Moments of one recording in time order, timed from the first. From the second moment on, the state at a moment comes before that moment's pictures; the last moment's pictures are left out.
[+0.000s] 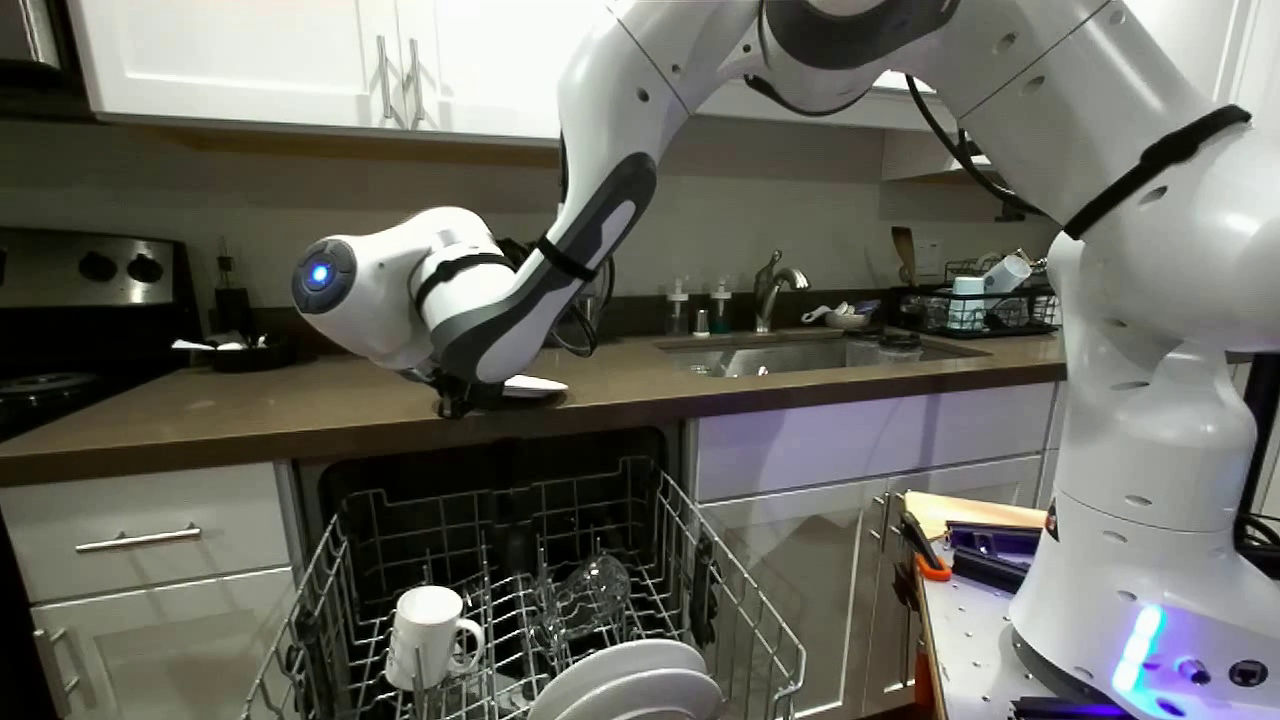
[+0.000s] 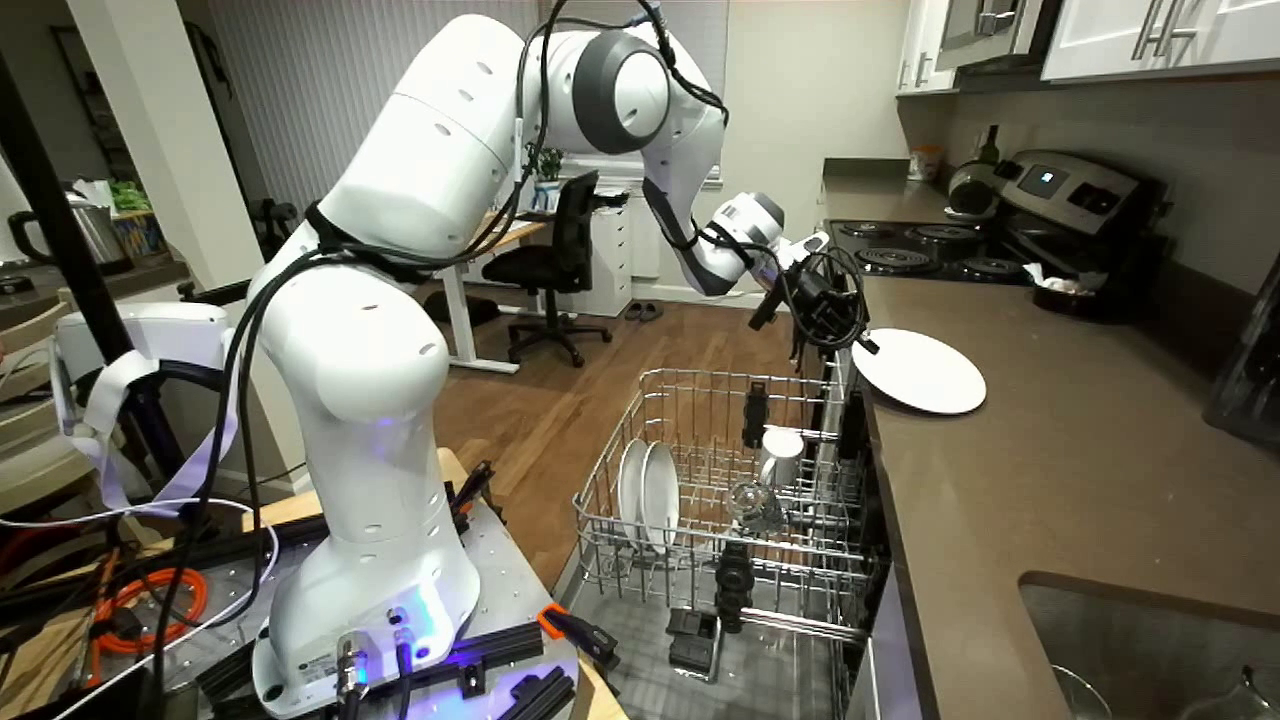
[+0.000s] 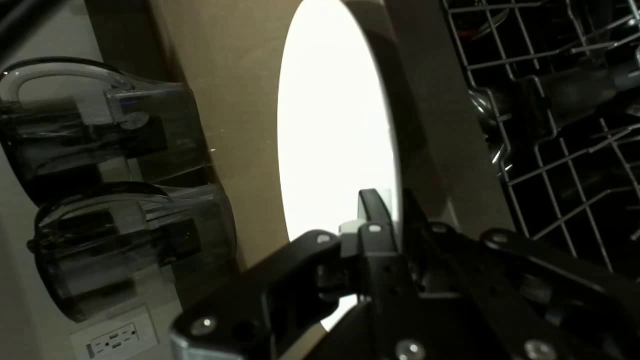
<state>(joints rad) 0.15 0.72 0.02 -1.56 -1.21 1.96 0.74</state>
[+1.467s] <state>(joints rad) 0.14 0.86 -0.05 -1.30 -1.03 1.96 0.54</state>
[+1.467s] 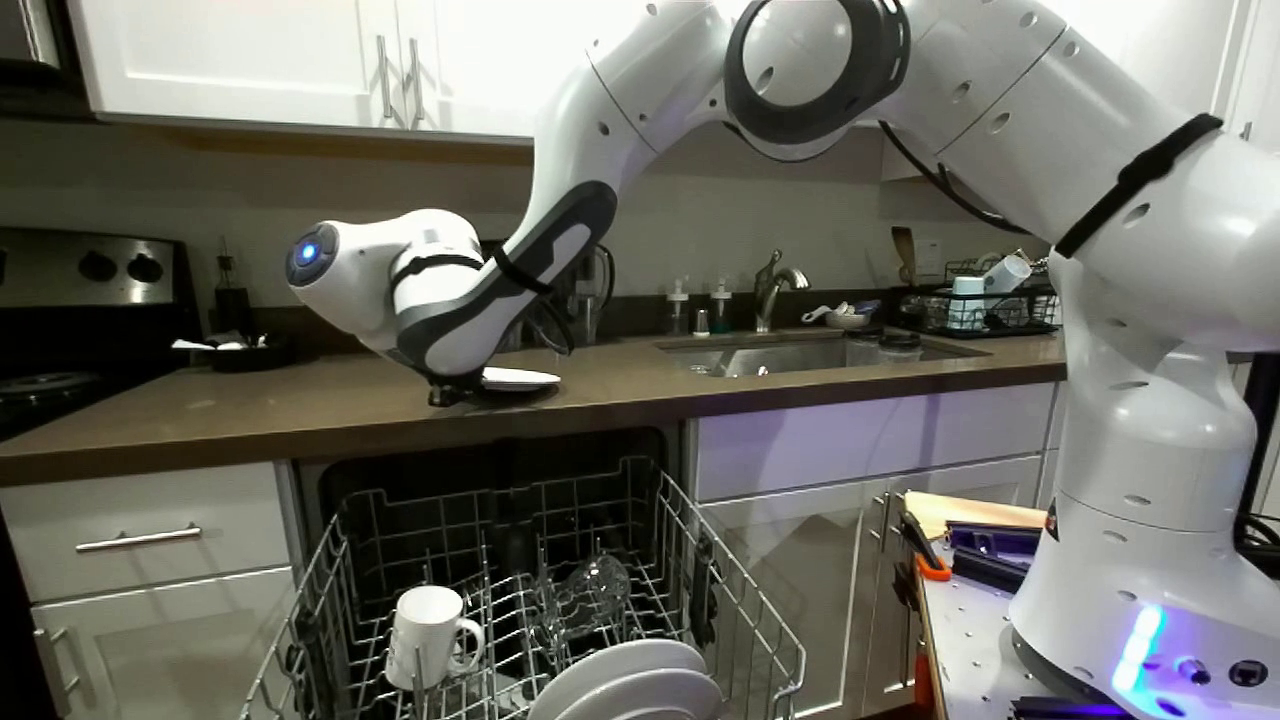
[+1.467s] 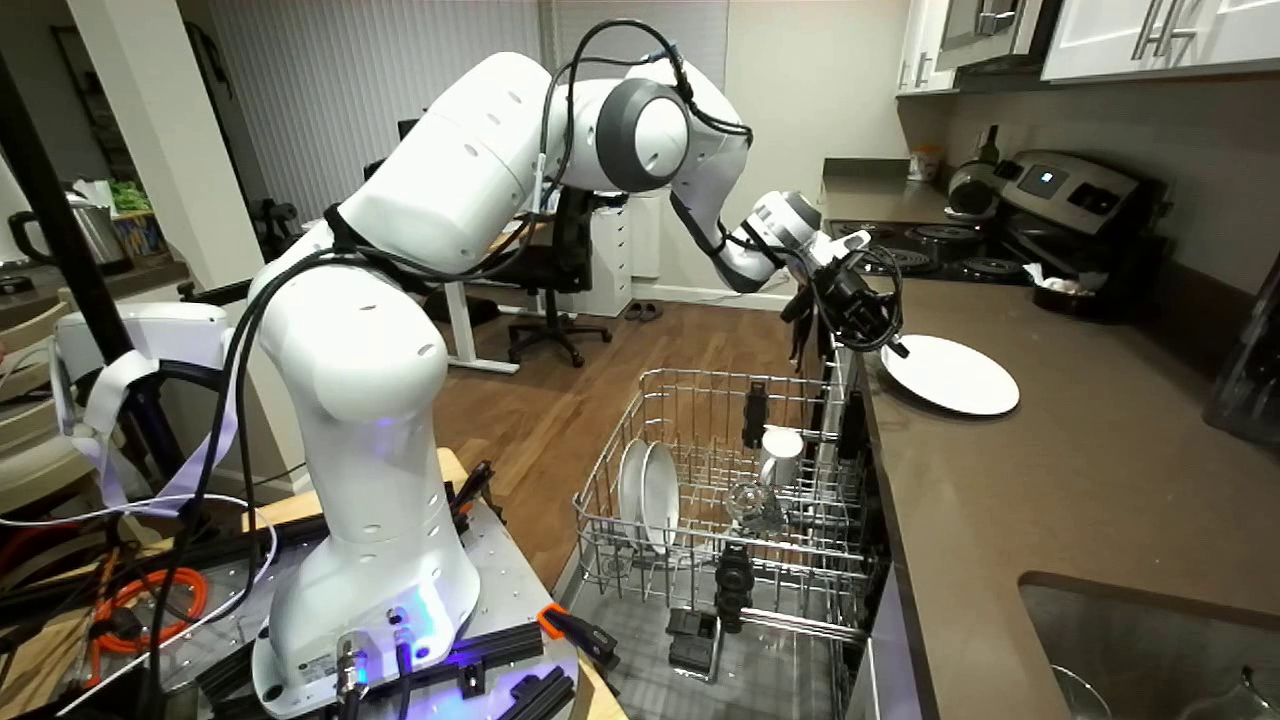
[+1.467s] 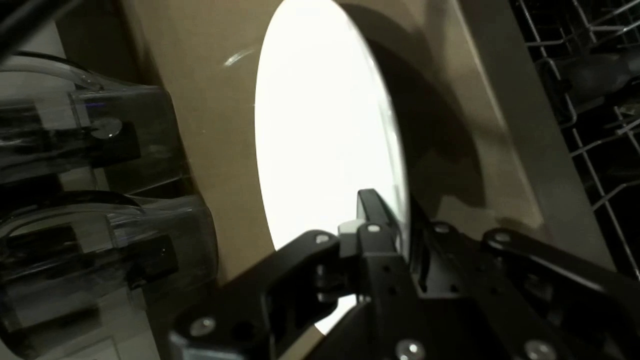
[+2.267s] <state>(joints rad) 0.13 0.88 -0.06 -1.27 -0.92 1.96 0.45</state>
